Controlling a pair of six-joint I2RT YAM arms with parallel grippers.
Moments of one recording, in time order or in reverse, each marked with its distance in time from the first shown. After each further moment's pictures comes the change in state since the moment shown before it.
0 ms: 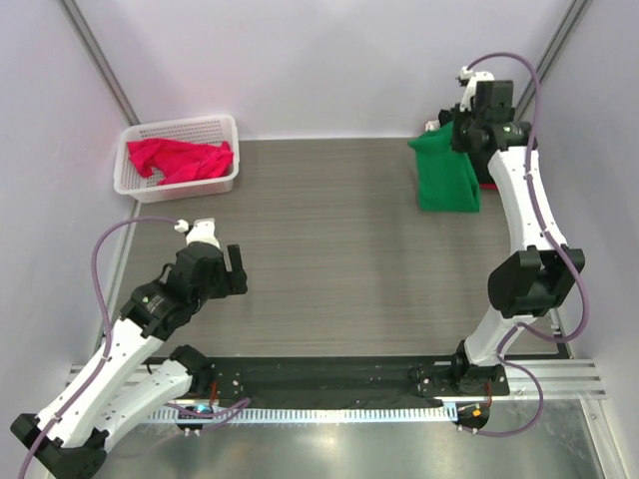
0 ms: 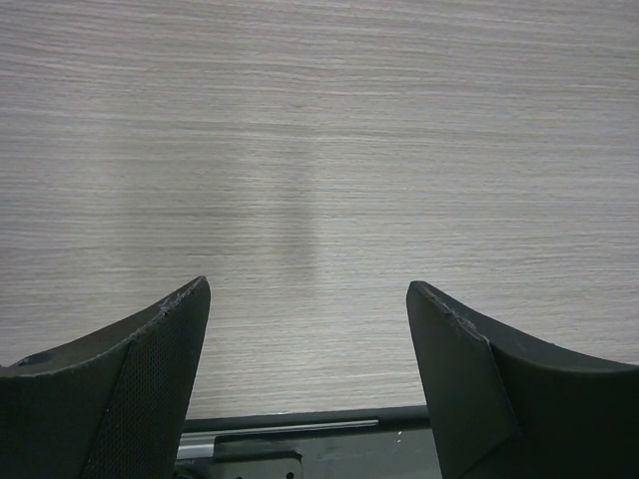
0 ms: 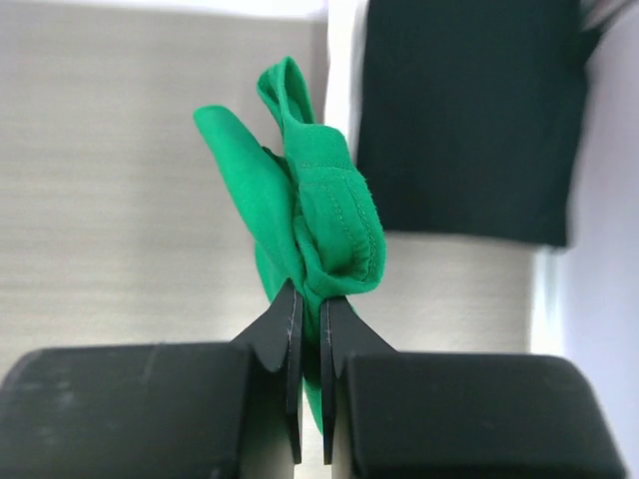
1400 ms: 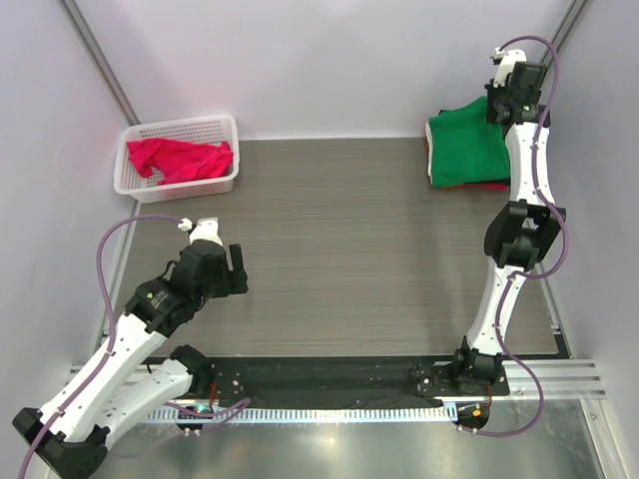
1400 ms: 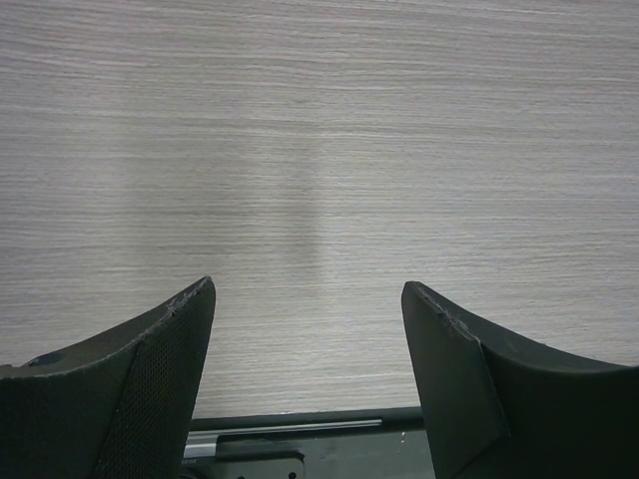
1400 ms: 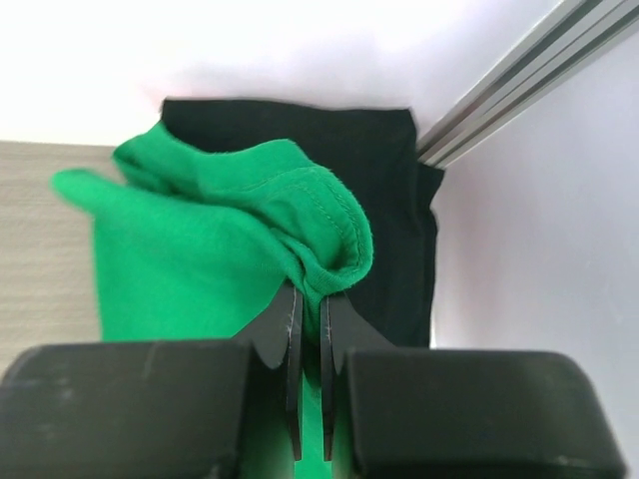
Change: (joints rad) left arm 0.000 0.027 0.000 0.005 0.000 0.004; right arm -0.219 0.494 0.517 0.140 -0.074 -0.201
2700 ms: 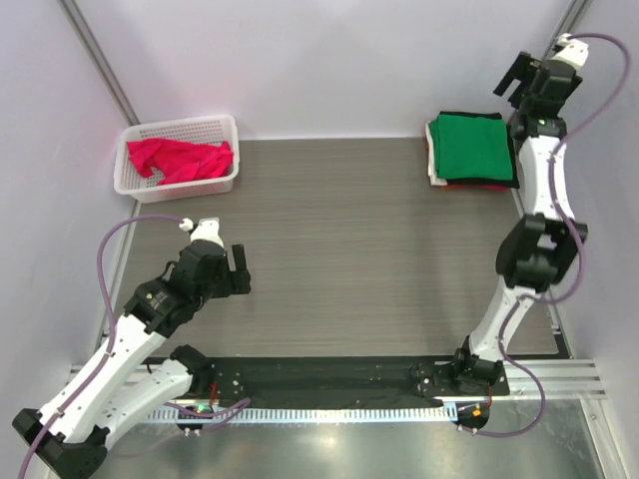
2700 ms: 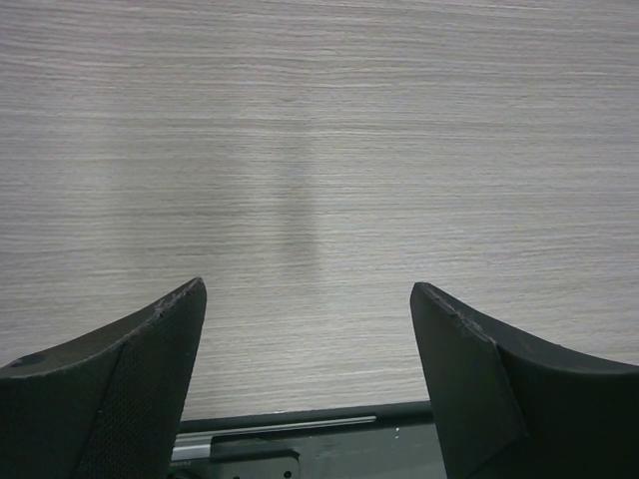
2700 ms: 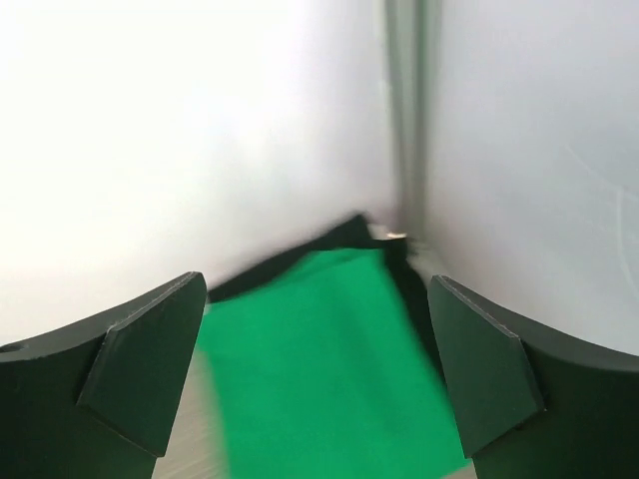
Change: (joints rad) left arm 0.000 -0.002 0.000 0.004 0.021 0.004; right arm -0.047 -0.176 -0.315 0.452 0.201 0.421
